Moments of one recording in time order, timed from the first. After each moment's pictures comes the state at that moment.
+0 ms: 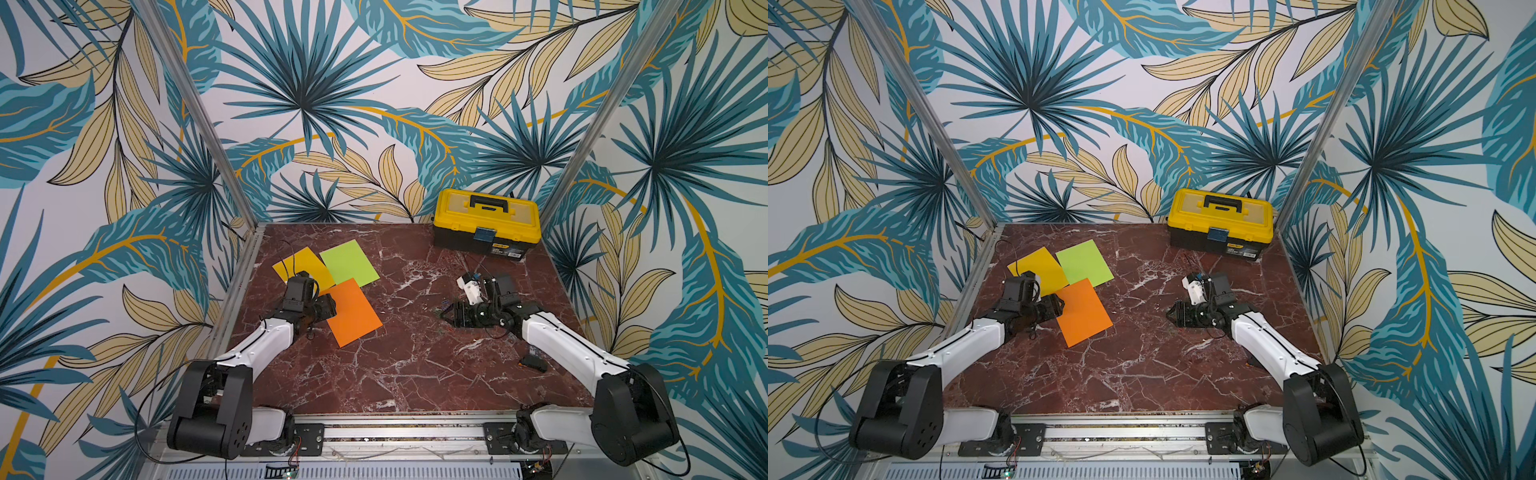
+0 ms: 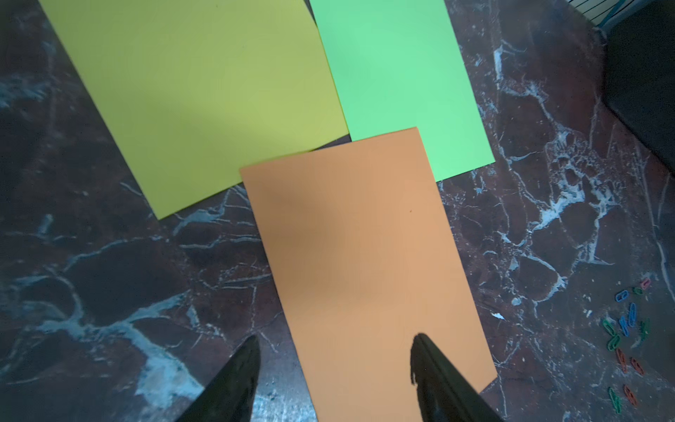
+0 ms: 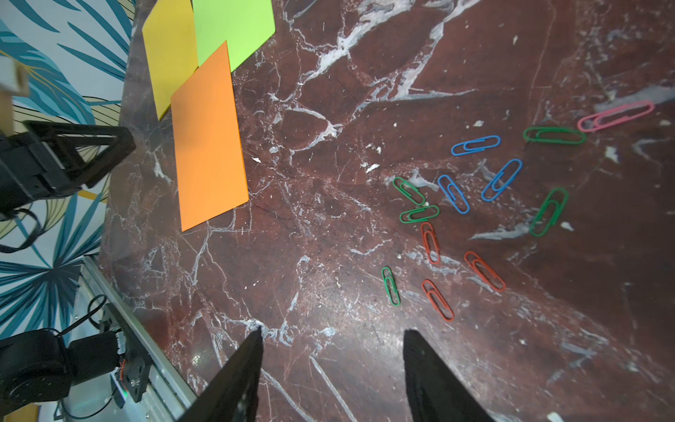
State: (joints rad) left arm -0.14 1.32 0.67 -0.18 0.10 -0.50; right arm 0.26 1.32 0.80 -0.42 -0.43 0.29
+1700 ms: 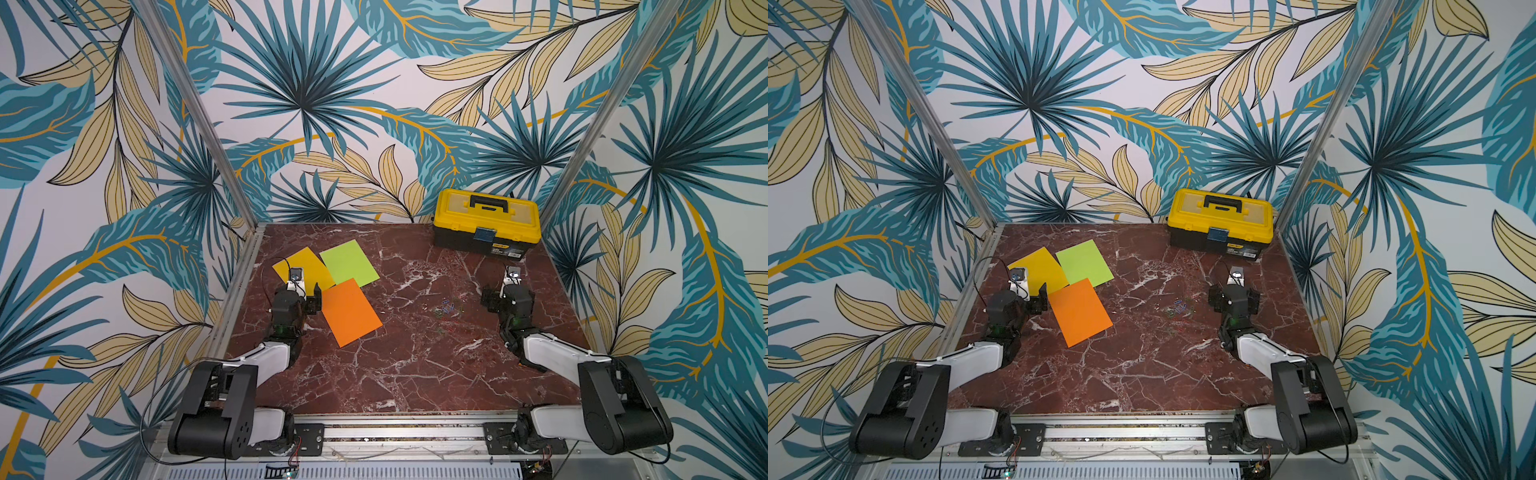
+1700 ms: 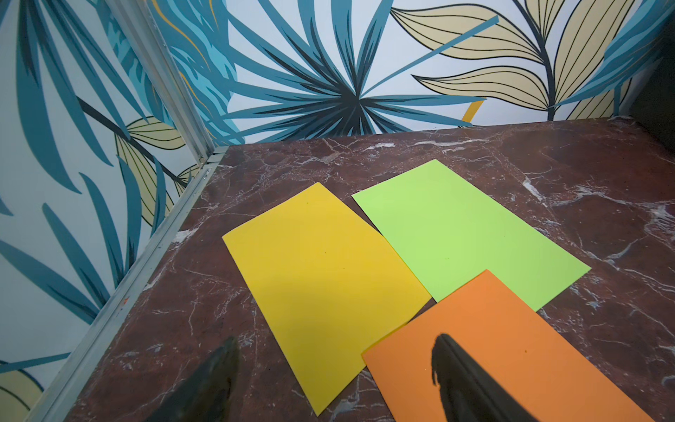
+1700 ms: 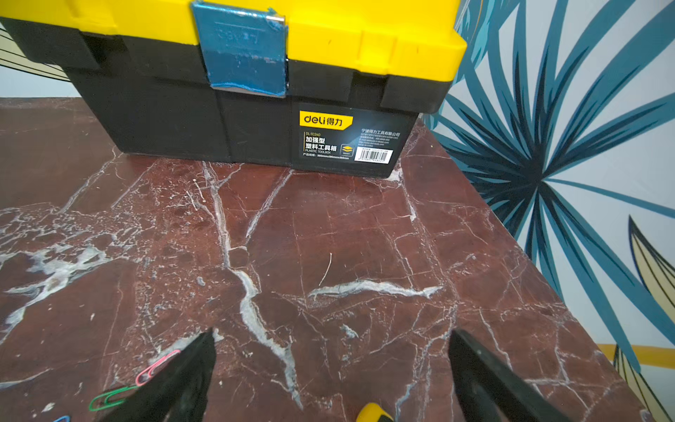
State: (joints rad) left arm -0.06 1.34 0.38 0.66 -0.14 0.01; right arm 0.12 1.36 0.47 0.47 0.43 0.04
